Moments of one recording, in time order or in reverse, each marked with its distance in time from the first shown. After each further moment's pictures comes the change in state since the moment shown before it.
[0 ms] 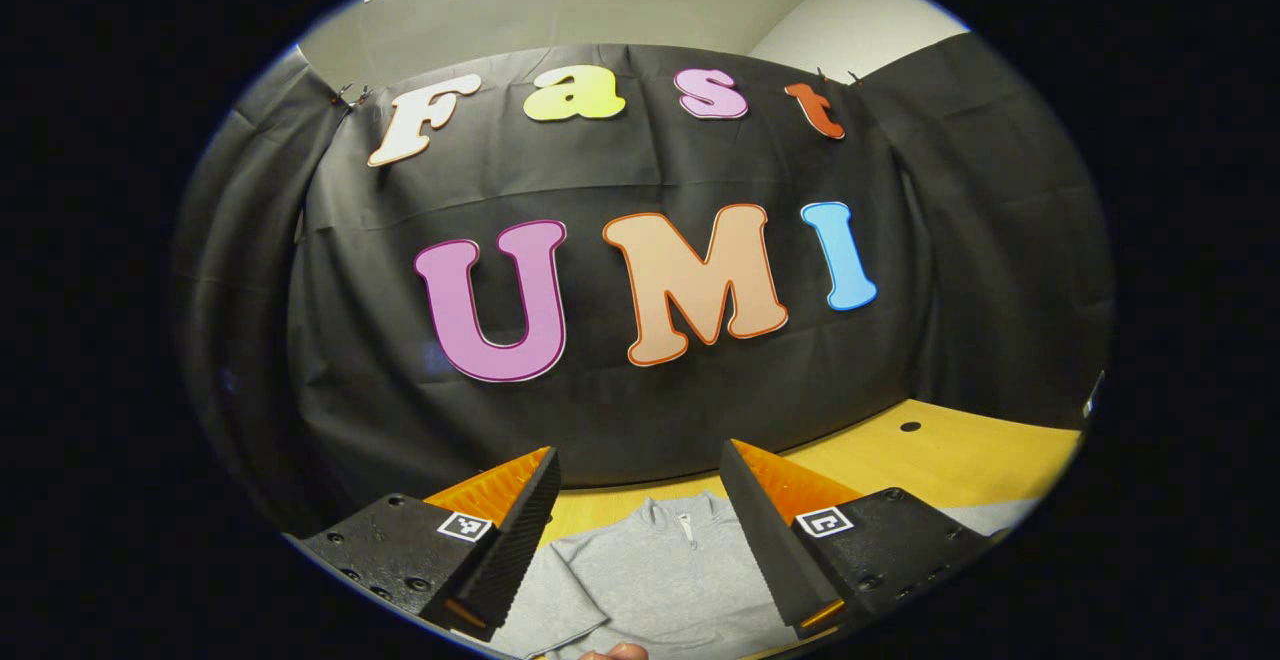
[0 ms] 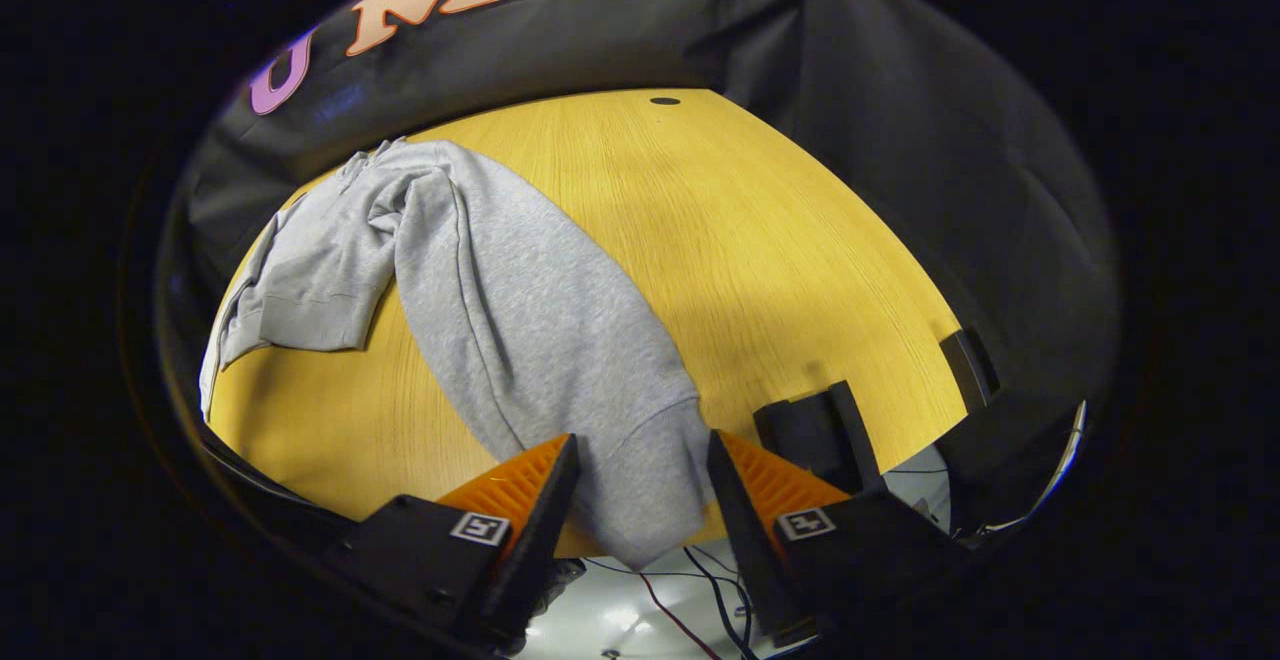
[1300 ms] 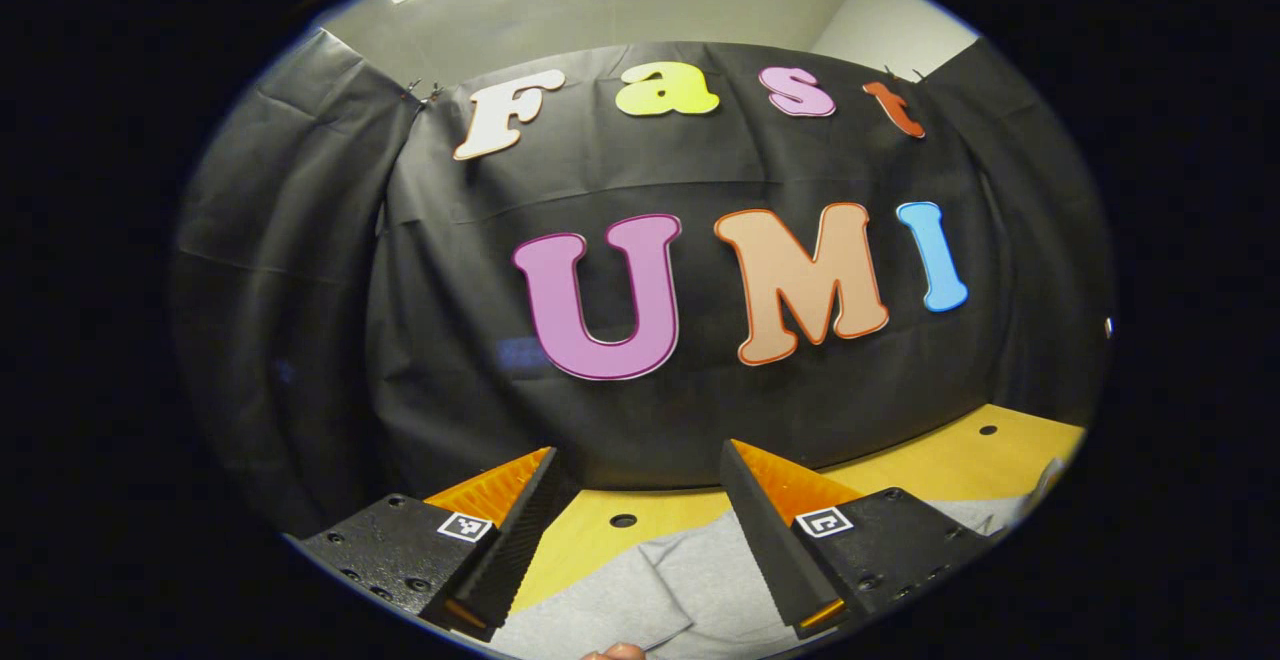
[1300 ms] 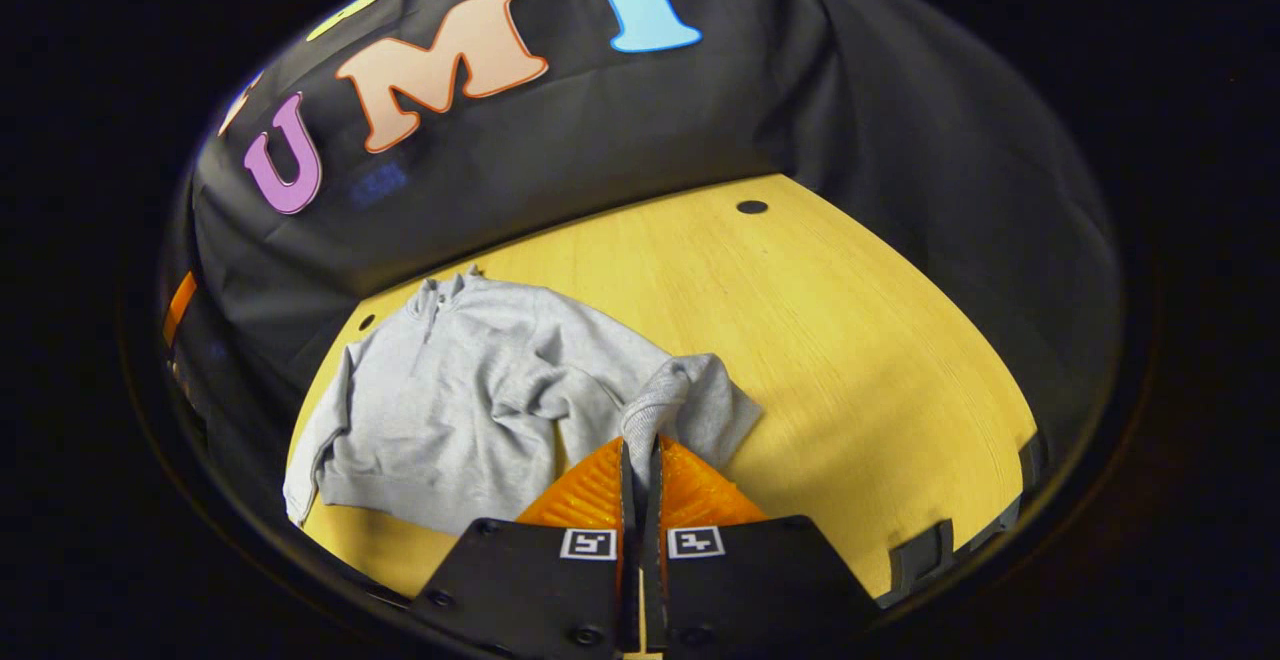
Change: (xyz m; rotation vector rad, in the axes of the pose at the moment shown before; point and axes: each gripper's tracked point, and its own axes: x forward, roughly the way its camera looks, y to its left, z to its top) left arm -0.006 0.124 -0.015 -0.010 0.002 0.247; right arm -0.004 0.135 0.181 0.125 -0.224 0.214
